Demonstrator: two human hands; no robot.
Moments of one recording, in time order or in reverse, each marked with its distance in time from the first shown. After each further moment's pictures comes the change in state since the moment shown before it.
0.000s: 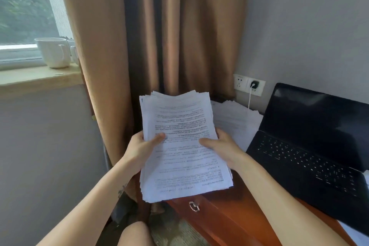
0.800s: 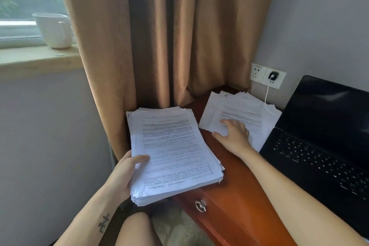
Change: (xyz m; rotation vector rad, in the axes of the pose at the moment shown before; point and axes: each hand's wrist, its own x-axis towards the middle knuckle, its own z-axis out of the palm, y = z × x) left_hand -0.025 -0.059 -0.035 -0.314 0.111 -0.407; right_hand 0.082 0.050 -0.032 -1.000 0.291 -0.130
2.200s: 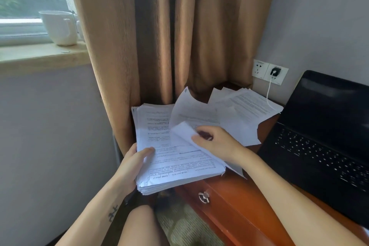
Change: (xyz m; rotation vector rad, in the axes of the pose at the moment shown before) left_hand -0.004 -0.001 0.004 0.136 0.008 0.086; right_hand -0.075 -0.077 -0.030 0.446 -0.431 -0.255
